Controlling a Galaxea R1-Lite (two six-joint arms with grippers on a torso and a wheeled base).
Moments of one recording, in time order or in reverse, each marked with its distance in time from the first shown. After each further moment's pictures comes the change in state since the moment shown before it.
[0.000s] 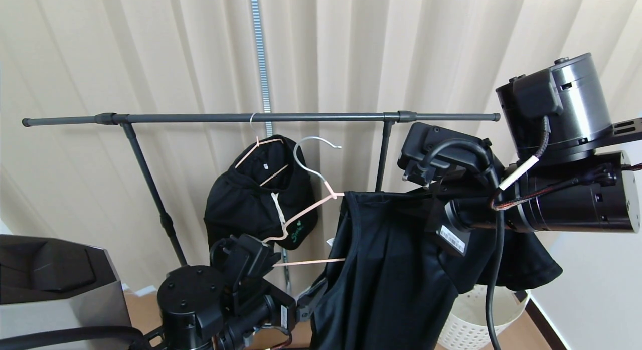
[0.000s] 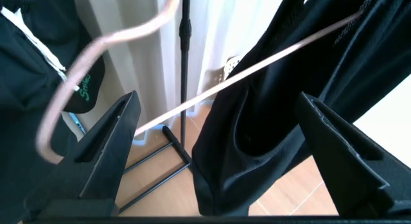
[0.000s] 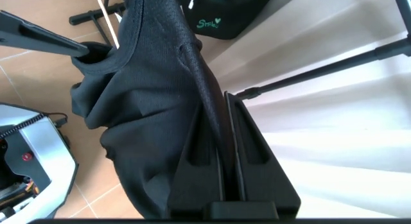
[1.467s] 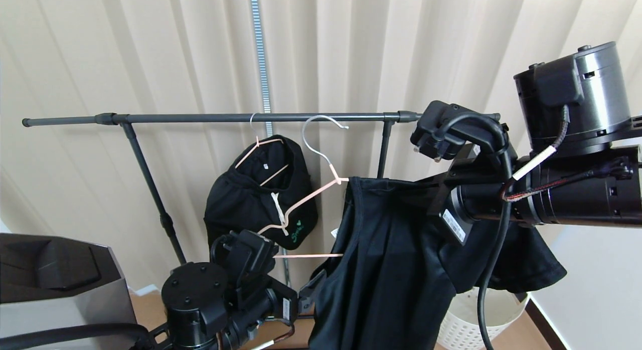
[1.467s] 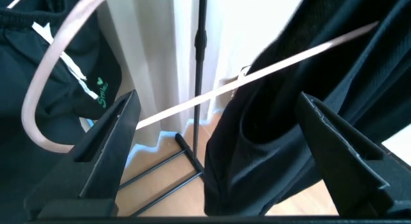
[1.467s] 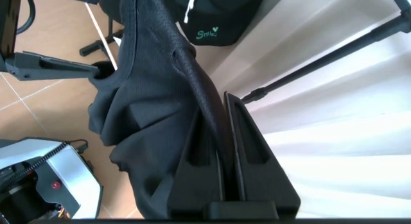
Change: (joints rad) left arm -0.002 0.010 -0.027 -0.002 0.059 0.024; right arm -0.011 -0.024 0.011 -0.050 0.004 0.145
